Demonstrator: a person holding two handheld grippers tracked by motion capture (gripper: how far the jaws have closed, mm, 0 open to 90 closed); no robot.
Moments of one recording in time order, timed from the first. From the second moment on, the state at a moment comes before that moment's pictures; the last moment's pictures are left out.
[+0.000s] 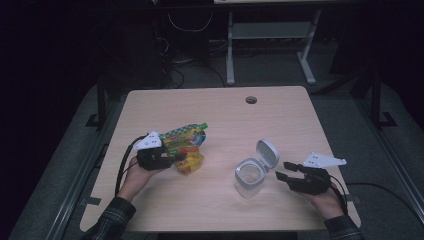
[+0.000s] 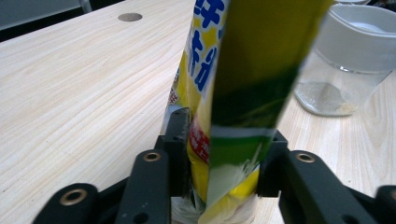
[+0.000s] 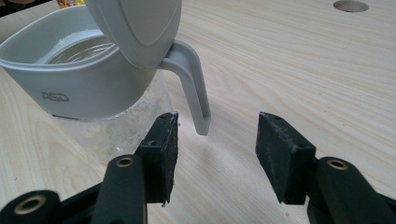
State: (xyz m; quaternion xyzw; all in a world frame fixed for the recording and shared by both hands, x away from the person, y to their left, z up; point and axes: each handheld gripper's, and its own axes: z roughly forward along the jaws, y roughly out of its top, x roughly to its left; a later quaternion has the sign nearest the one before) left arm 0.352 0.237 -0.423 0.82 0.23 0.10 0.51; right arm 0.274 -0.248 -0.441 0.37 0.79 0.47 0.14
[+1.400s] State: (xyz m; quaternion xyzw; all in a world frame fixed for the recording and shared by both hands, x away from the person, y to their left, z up) left arm 0.341 0.239 -0.373 0.79 0.25 0.07 0.56; right arm 0.250 -0.257 -0.431 0.38 0.78 0.48 0.15
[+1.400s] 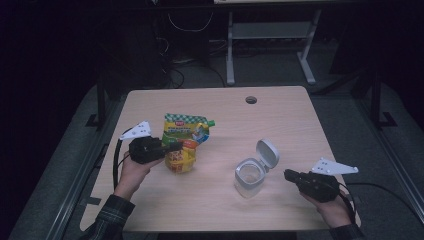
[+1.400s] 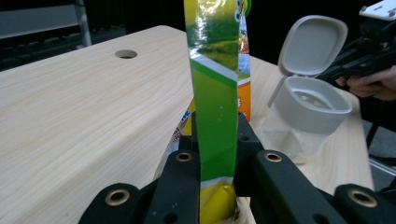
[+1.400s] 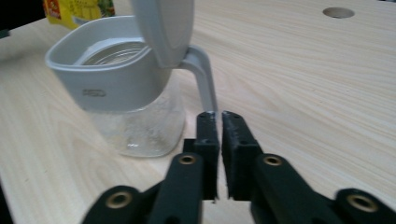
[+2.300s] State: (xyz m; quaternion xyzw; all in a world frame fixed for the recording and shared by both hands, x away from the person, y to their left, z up) left arm 0.336 0.219 -0.347 0.80 0.23 0.04 0.56; right arm 0.227 -0.227 -0.406 0.31 0.79 0.51 0.11
